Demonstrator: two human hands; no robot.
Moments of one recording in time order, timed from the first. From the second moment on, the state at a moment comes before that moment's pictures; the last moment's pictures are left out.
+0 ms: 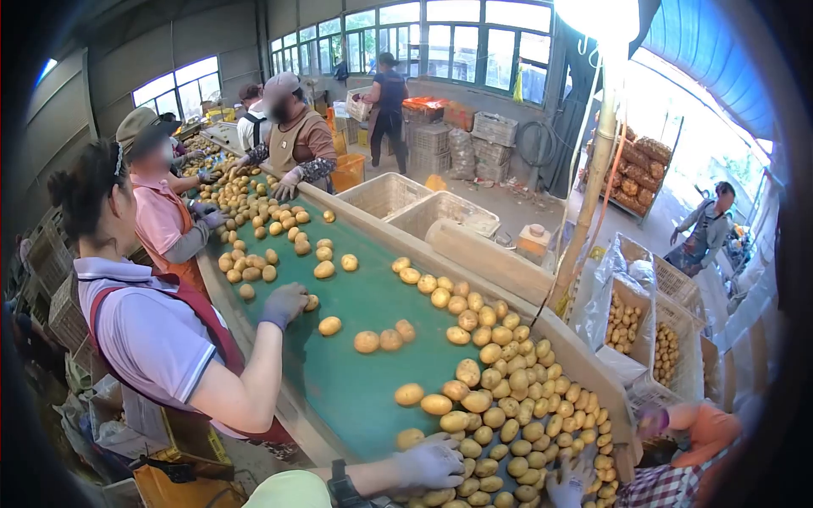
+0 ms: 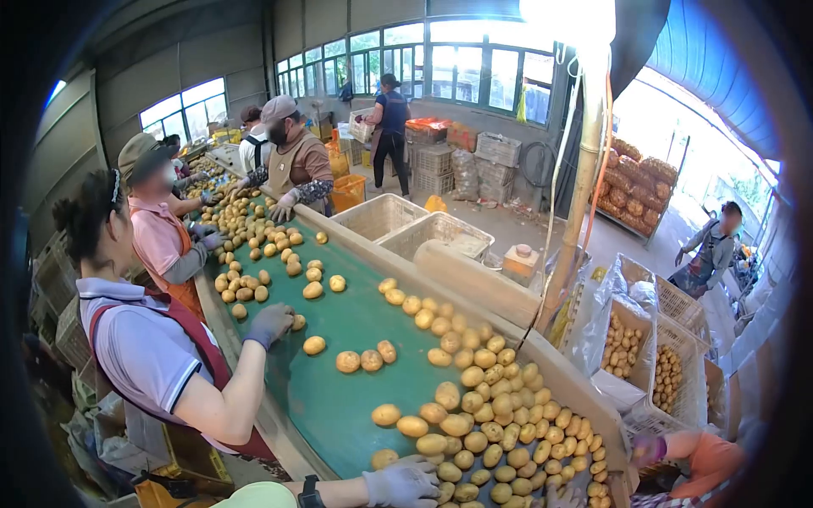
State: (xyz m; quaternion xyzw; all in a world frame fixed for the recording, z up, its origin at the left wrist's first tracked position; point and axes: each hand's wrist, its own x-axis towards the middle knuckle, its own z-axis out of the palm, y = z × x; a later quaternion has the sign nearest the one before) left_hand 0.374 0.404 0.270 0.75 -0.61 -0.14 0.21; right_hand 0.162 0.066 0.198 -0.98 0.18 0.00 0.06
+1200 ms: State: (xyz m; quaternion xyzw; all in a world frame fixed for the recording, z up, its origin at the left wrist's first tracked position) left_hand 0.375 0.401 0.280 0.75 -0.57 -0.31 0.13; right_hand 0.074 0.164 0.076 -0.97 0.23 -0.02 -0.04
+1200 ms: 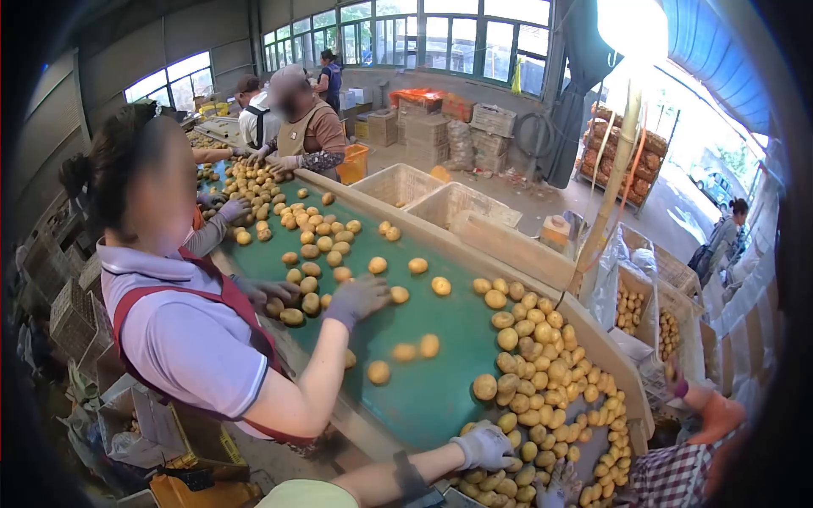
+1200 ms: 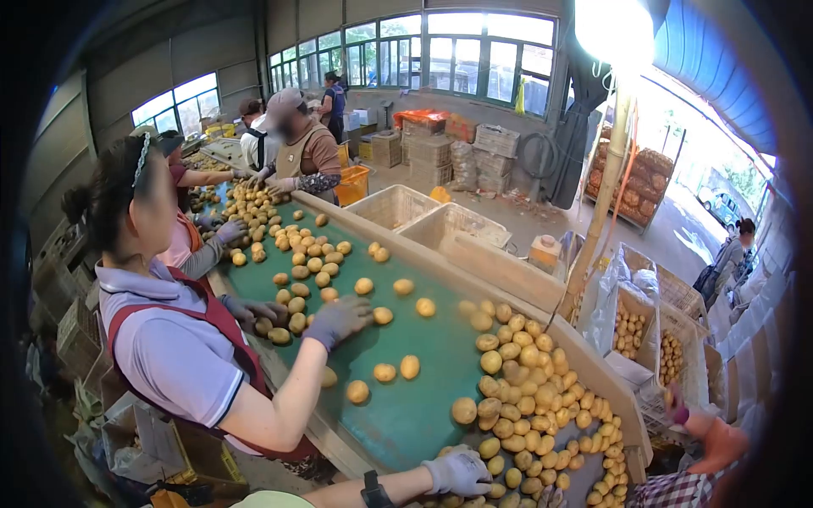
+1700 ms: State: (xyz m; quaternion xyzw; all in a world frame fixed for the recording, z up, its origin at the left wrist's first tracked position) left_hand 0.376 0.417 0.287 0.74 -0.57 -0.30 0.18; right_hand 0.077 0.123 0.145 -0.93 0.24 0.07 0.27
